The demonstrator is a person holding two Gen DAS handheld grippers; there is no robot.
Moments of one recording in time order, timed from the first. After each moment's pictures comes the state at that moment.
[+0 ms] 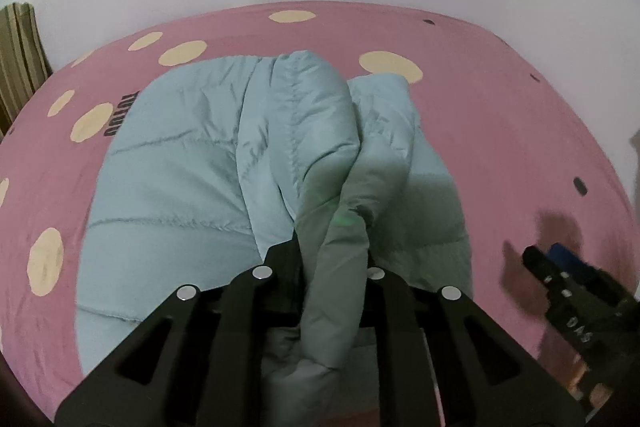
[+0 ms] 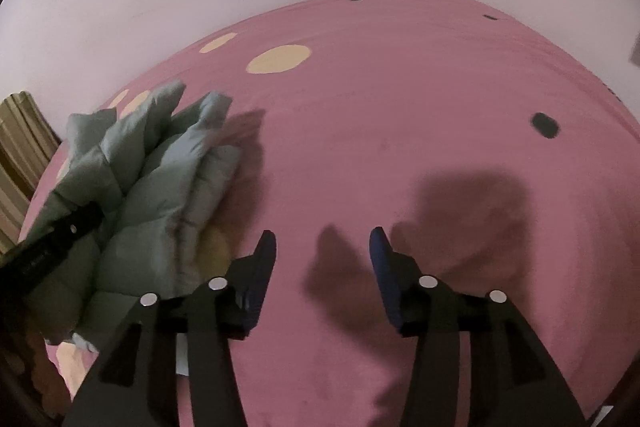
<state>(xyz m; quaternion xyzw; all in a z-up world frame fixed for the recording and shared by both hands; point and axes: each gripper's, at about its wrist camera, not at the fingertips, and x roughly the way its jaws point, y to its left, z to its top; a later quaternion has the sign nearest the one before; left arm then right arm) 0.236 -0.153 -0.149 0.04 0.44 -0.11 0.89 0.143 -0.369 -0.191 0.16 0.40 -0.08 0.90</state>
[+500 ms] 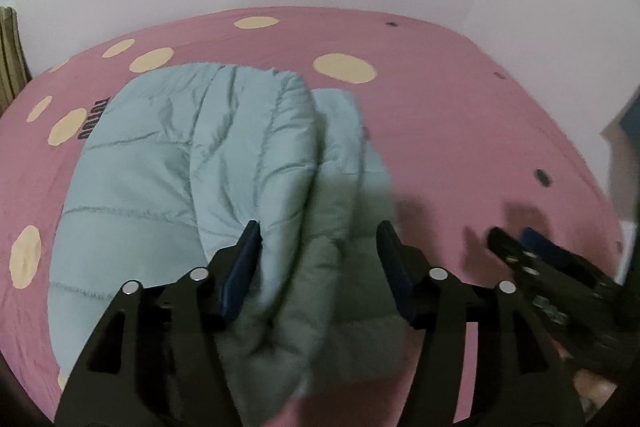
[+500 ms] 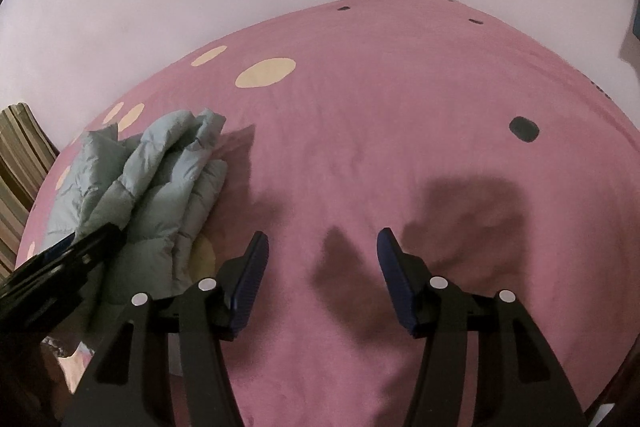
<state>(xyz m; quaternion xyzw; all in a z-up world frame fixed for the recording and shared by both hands) 0.207 -0.173 -0.128 0.02 0.43 -0.17 0.89 0.139 -0.382 -0.180 0.17 0.39 -0.09 0.90</state>
